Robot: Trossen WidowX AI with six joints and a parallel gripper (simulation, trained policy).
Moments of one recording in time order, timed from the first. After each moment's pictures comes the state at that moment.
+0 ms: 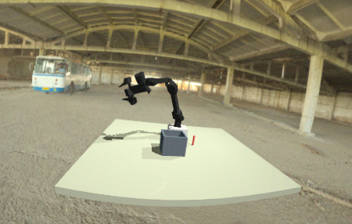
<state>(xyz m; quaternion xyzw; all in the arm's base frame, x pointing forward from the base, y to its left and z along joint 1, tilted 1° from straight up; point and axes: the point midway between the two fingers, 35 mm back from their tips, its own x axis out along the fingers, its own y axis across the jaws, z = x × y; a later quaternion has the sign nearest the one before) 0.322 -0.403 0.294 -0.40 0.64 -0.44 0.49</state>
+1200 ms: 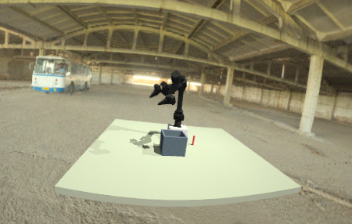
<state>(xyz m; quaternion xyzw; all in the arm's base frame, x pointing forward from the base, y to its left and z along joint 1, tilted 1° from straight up) 0.402 -0.163 0.280 -0.05 0.35 -0.39 0.85</state>
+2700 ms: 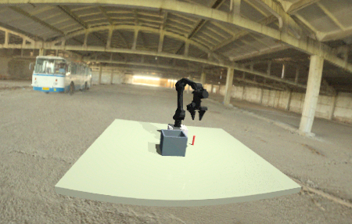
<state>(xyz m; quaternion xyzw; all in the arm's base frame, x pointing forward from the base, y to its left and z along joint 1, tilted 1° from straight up) 0.225 0.119 0.158 0.43 0.56 -0.30 0.64</state>
